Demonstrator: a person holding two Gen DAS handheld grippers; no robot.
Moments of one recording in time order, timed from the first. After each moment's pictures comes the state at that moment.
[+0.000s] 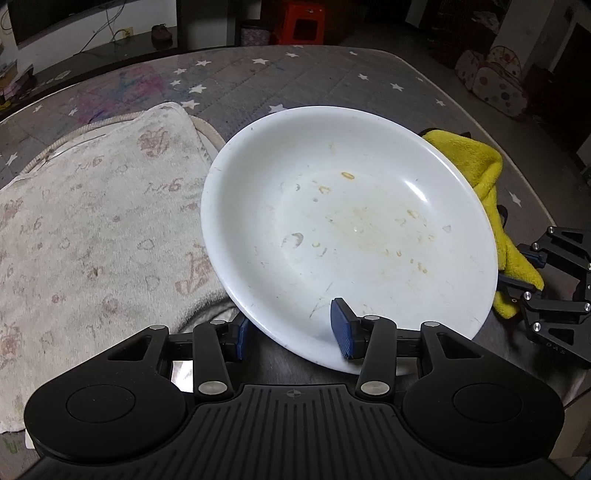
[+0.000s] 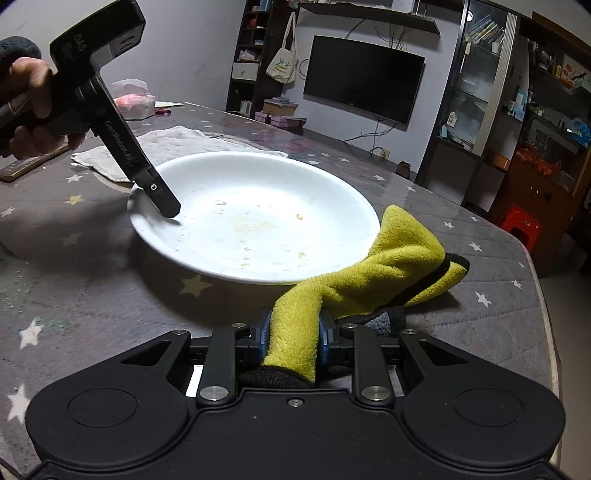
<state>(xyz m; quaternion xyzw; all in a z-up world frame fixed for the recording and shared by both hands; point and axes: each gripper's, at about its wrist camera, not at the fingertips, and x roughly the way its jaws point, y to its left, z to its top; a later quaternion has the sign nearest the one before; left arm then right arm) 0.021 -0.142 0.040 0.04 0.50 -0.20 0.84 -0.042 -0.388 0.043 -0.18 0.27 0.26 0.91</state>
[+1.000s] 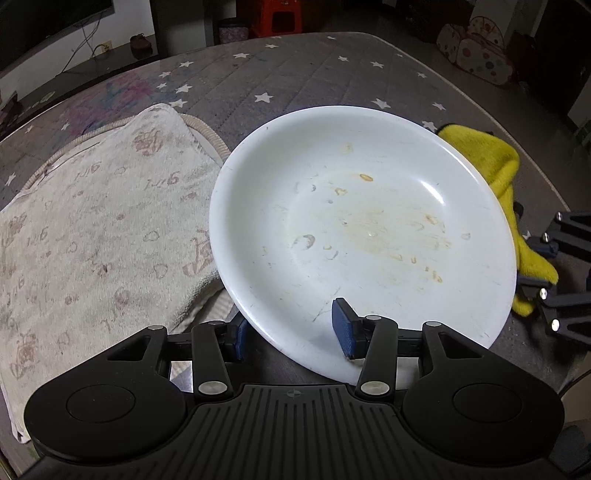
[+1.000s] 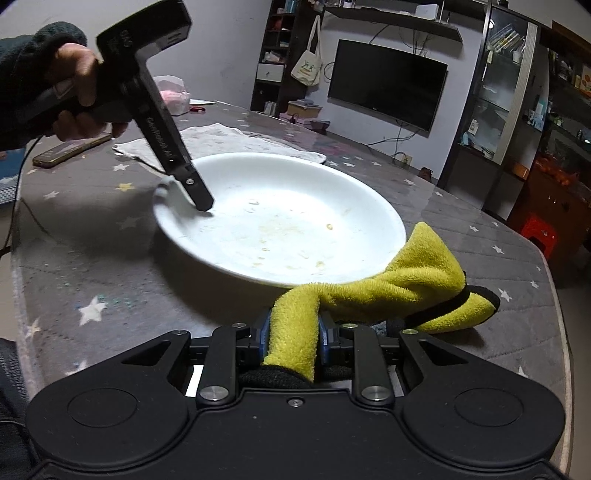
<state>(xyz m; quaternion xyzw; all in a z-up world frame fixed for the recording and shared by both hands) 0.013 -0.139 0.039 0.10 0.49 -0.22 0.84 -0.069 -0.377 0.041 -0.19 0.27 0.29 0.90</state>
